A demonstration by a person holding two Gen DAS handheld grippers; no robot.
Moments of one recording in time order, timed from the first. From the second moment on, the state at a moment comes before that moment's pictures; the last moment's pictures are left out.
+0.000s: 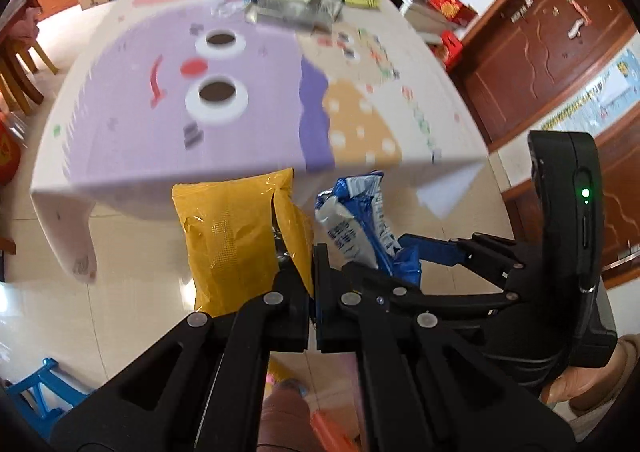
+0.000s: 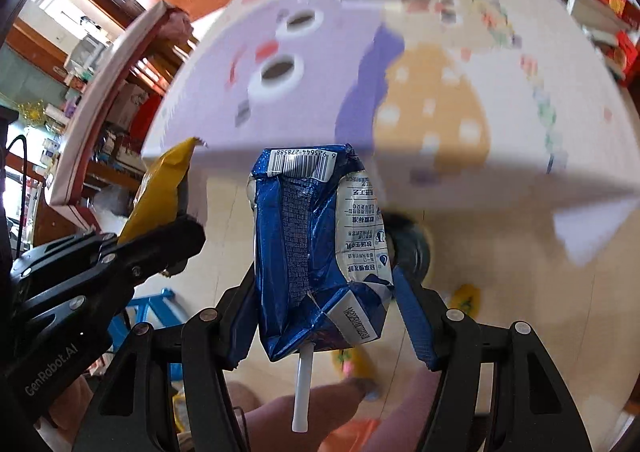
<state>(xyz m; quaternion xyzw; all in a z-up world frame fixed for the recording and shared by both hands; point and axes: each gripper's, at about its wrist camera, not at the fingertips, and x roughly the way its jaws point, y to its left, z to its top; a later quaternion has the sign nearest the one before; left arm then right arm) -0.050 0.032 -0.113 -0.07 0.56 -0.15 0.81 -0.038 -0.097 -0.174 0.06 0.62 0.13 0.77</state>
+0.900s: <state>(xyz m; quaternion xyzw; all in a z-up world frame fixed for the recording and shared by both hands) -0.006 0.004 -0.464 -0.02 0.60 -0.12 0.79 -0.023 -0.142 -0.523 0.19 0.66 0.01 0.73</state>
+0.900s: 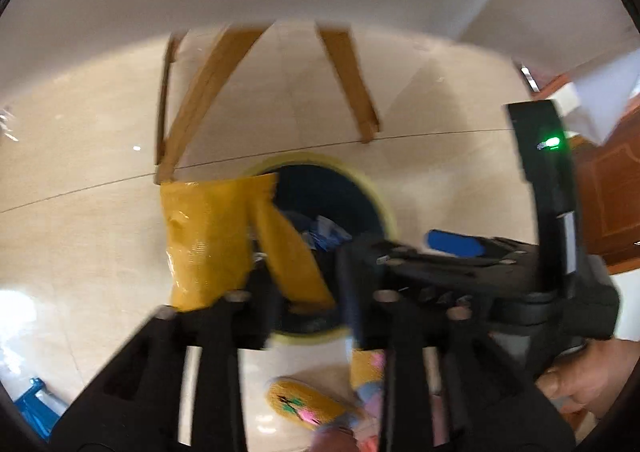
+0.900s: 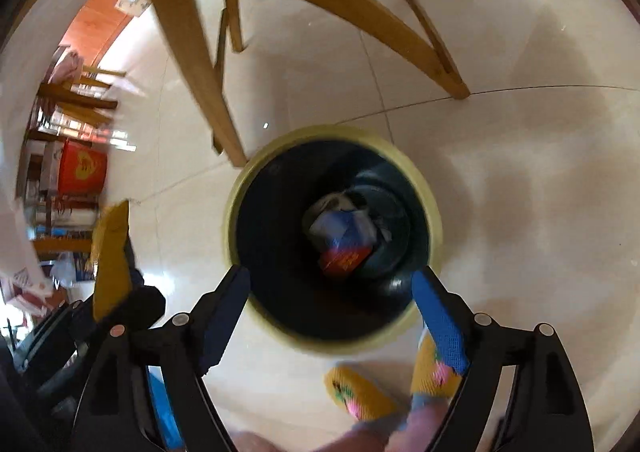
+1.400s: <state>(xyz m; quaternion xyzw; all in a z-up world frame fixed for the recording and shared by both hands) -0.001 0.025 -0.447 -0.04 0.57 -0.08 0.82 -0.014 -0.151 -0.504 0.14 0.61 0.02 0.78</state>
